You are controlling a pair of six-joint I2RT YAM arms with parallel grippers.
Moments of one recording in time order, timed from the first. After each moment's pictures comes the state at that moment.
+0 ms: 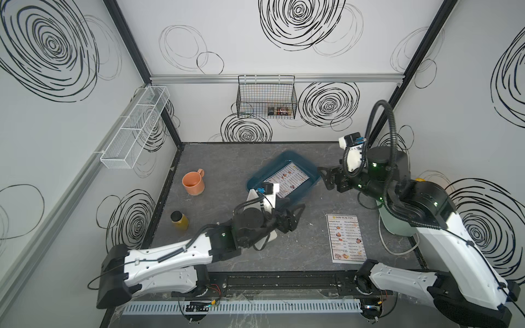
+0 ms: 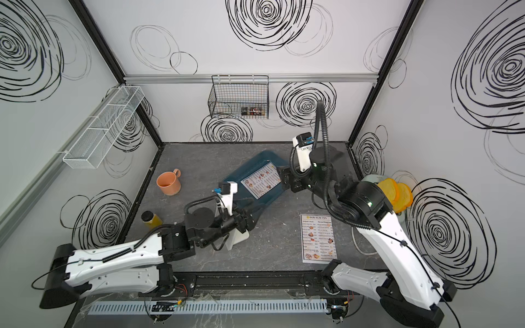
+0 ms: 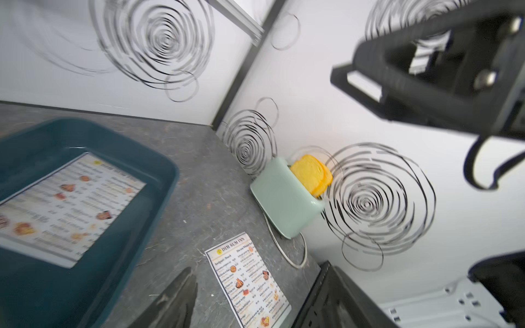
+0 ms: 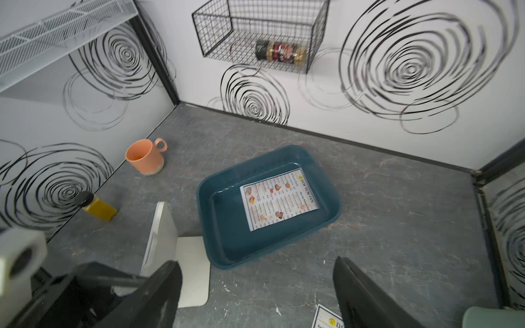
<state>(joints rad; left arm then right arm) -1.14 0.98 0.77 0.10 -0.32 -0.69 0.74 1.14 1.65 -1.01 0.16 0.24</state>
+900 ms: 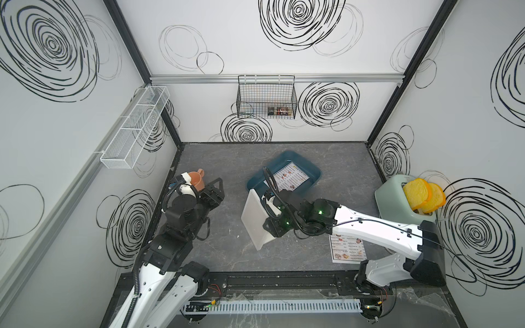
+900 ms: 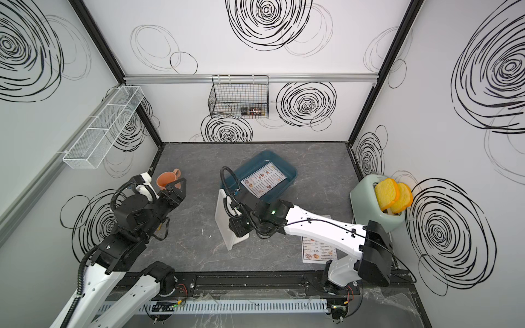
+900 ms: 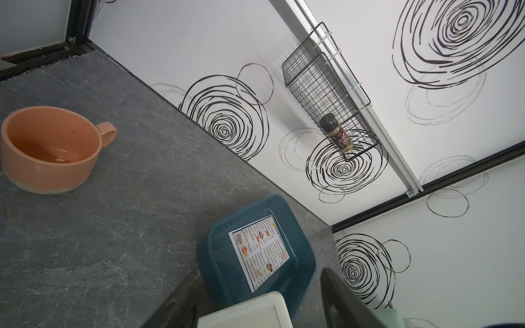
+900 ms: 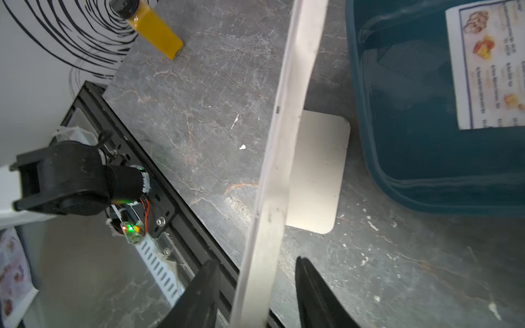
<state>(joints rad) -0.34 0.58 0.79 -0.46 -0.18 -0.88 1.15 1.44 1.21 -0.65 -0.03 0.51</state>
